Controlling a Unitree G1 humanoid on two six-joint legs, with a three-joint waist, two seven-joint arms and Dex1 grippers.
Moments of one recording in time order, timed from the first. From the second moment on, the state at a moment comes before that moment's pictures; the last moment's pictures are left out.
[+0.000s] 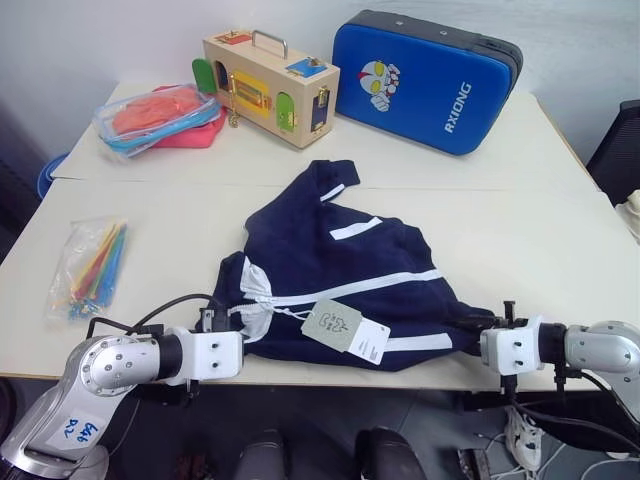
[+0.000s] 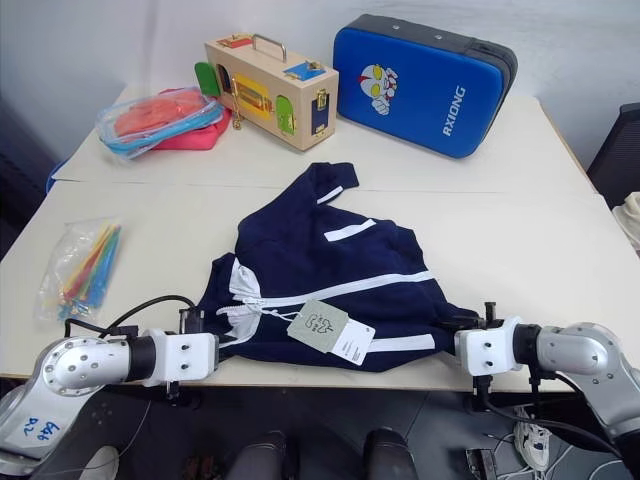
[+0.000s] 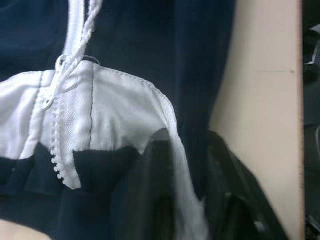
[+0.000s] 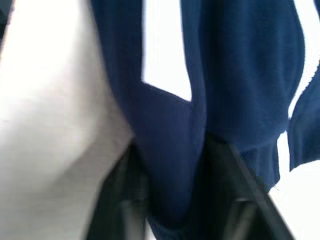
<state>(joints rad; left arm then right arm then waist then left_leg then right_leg) 0.11 0.92 0.00 -0.53 0.09 0.20 -0.86 -0.01 -1.02 0.01 0.03 0.03 -0.51 0.97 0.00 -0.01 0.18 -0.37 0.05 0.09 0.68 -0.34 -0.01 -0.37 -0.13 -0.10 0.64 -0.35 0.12</state>
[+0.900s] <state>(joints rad) -0.52 0.92 -0.06 0.03 -0.34 0.37 -1.30 -0.51 -0.94 0.17 -0.32 0.72 0.68 1.04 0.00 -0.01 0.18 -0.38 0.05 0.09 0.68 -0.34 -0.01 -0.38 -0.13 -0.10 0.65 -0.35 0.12</state>
